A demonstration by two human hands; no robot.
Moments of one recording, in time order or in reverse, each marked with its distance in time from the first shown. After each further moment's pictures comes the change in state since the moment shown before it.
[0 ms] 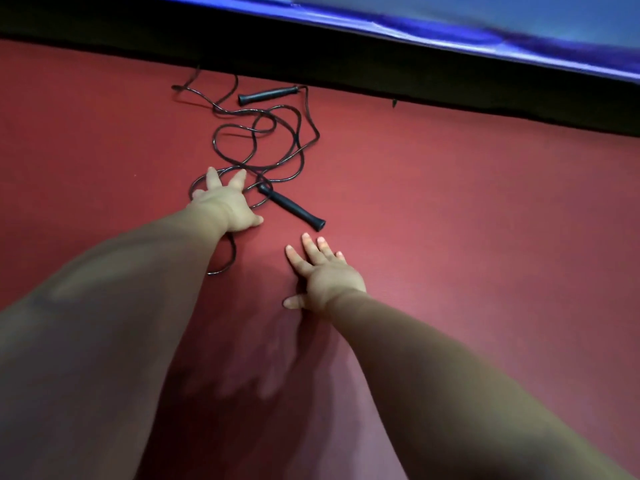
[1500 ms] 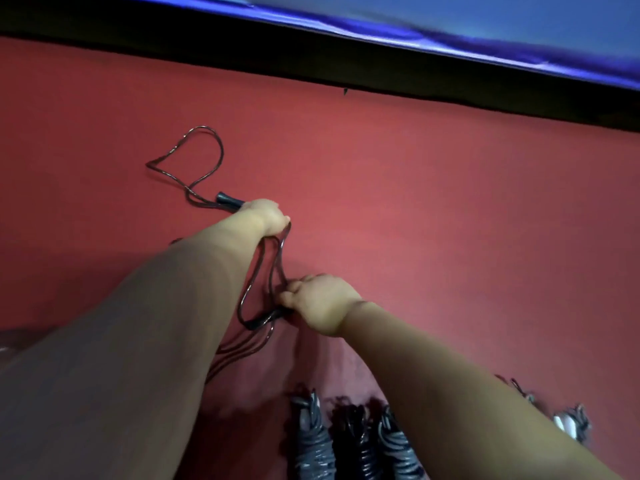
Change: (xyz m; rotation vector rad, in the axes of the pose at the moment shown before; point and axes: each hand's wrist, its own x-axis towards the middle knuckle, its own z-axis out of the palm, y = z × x) left_hand -0.120 0.065 0.046 0.027 -0.134 0.210; right_hand -0.154 0.000 0.038 -0.333 0.130 -0.349
